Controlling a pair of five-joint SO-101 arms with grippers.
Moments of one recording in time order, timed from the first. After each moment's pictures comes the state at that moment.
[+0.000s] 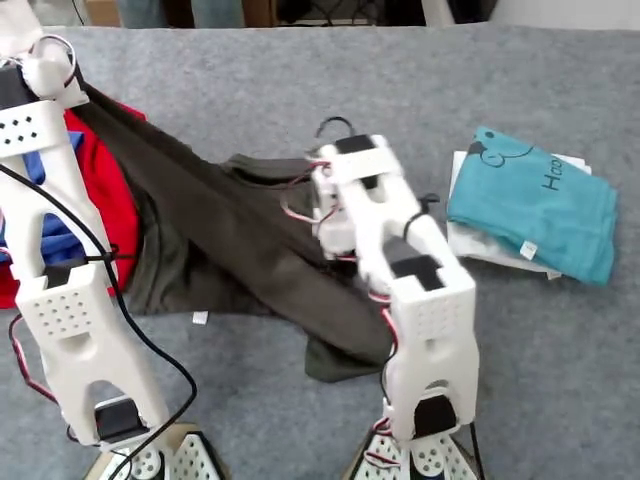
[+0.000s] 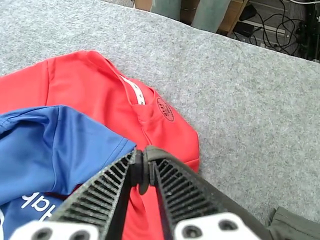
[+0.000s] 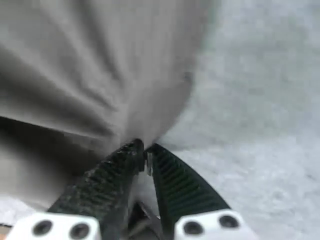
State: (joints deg) left arm -21.7 35.0 -67.8 84.7 1.7; right arm -11.9 34.8 -8.0 90.4 5.1
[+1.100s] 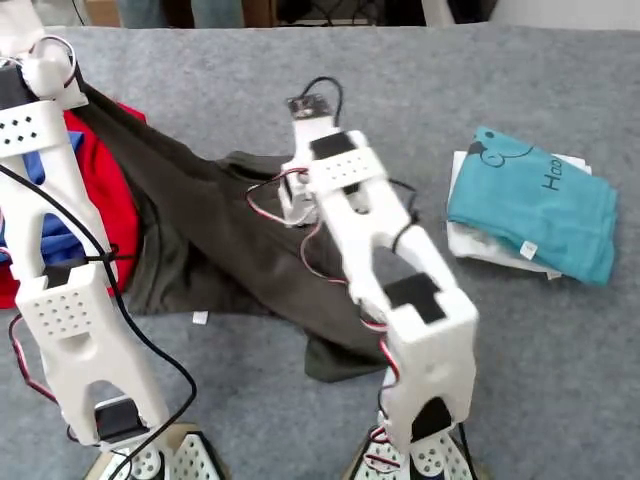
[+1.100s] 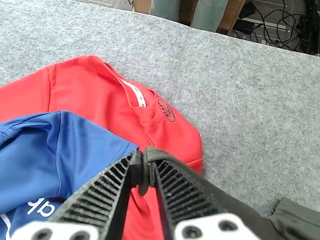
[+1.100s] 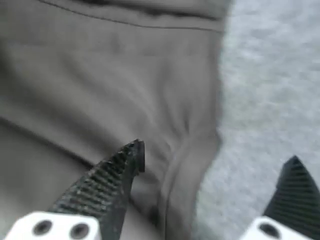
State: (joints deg) left arm -21.7 35.0 -67.8 84.7 -0.8; right arm -21.6 29.0 -8.0 72.3 -11.6
